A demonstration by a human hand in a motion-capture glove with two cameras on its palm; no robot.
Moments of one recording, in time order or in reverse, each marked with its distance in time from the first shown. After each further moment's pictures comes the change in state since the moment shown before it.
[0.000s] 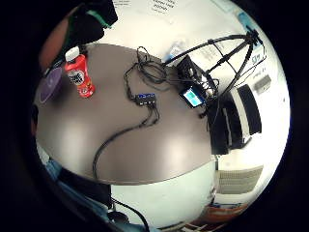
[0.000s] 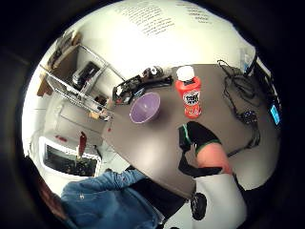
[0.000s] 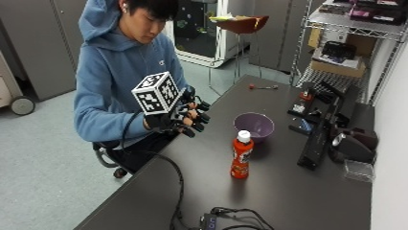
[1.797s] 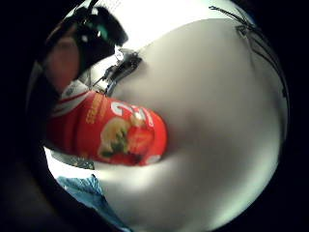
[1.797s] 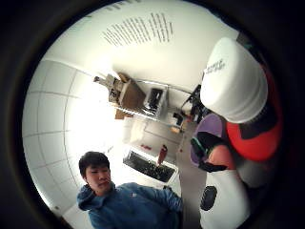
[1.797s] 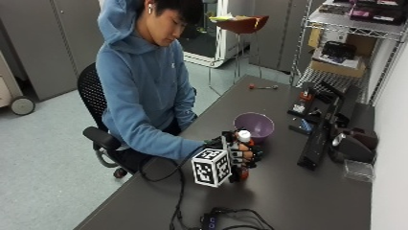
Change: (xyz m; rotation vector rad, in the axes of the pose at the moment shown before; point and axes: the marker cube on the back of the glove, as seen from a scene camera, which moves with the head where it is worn) arm -0.043 -0.102 0.196 0.111 -1.143 0.102
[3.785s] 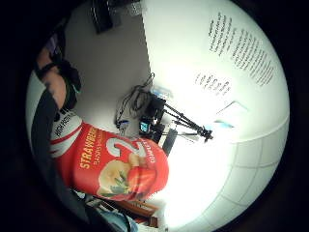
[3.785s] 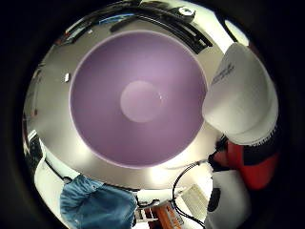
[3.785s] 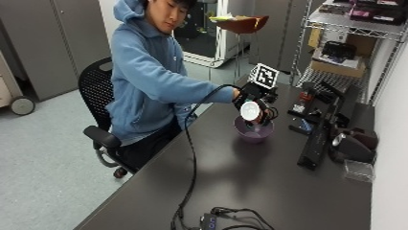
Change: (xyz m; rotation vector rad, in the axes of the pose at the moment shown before) arm -0.134 -0.038 0.186 -0.960 1.997 -0.240
